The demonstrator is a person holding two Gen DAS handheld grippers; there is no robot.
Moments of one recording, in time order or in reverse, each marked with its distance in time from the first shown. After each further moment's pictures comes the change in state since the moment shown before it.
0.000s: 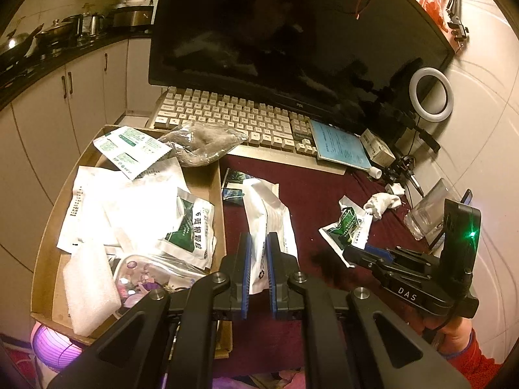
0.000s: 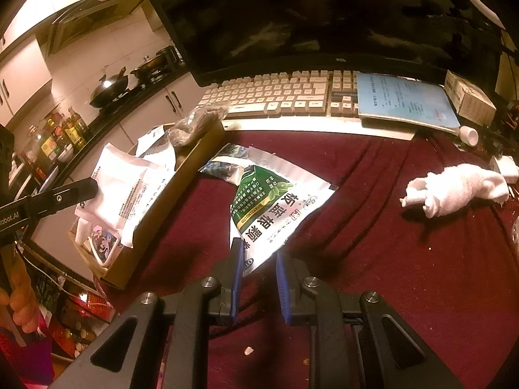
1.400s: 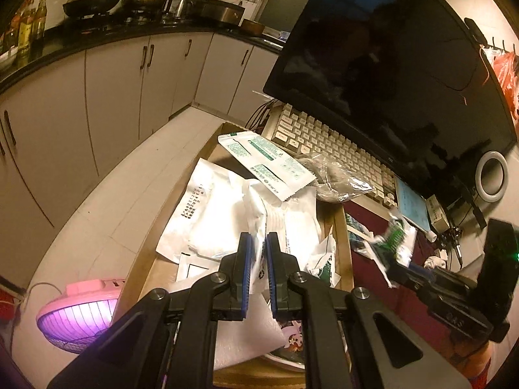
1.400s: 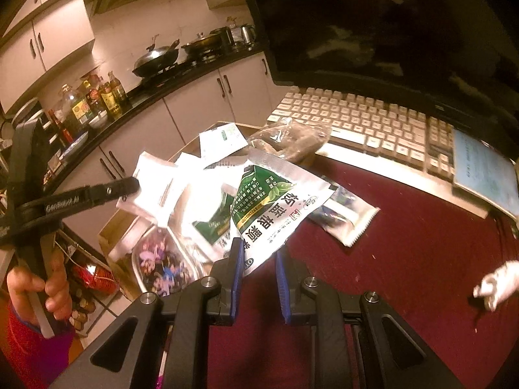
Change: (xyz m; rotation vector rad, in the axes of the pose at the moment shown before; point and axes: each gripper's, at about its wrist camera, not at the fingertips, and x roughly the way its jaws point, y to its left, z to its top) left arm -0.015 0.132 -0.001 -0.293 -0.101 0.163; right arm 0.051 0.102 0.056 -0.209 0.053 0.110
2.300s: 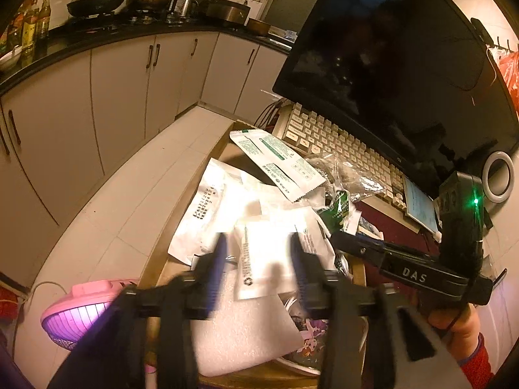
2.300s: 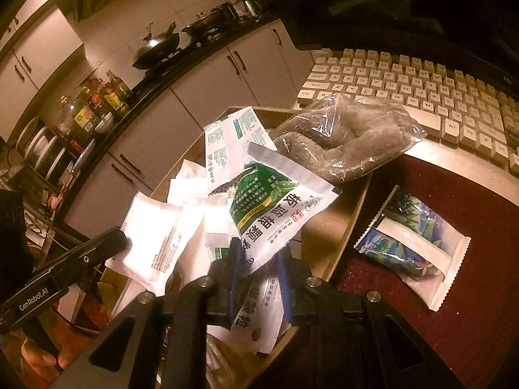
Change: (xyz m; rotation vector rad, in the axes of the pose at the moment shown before) left arm -0.001 0.009 -0.001 0.000 -0.010 0.035; right arm 0.096 0.006 0.042 0.105 0.114 0.155
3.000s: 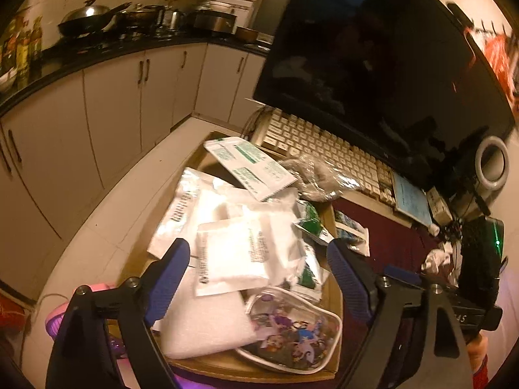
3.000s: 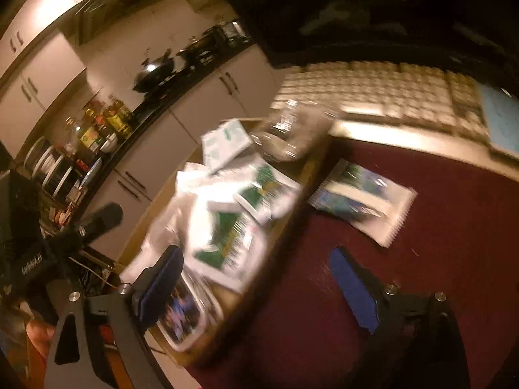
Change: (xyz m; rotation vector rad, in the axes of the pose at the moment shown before) left arm -0.011 -0.041 -0.007 0.079 -0.022 0.007; right arm -0.070 -0.025 -0.049 0.081 -0.087 0.001
